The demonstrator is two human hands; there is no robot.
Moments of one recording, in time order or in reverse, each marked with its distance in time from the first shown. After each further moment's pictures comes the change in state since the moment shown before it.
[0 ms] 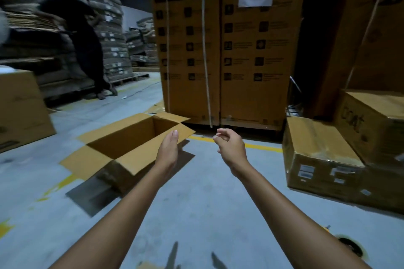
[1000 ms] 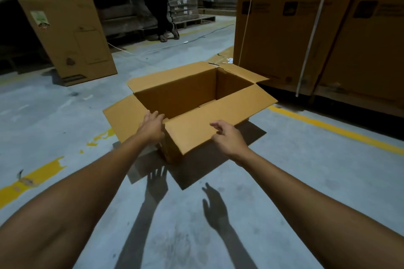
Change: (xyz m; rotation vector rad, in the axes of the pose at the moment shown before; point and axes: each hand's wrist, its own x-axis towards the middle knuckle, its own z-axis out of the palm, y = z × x) left_hand 0.250 -0.281 -0.191 1.084 -0.086 -0.320; right_hand 0.178 0.157 0.315 -0.297 -0.665 -0.049
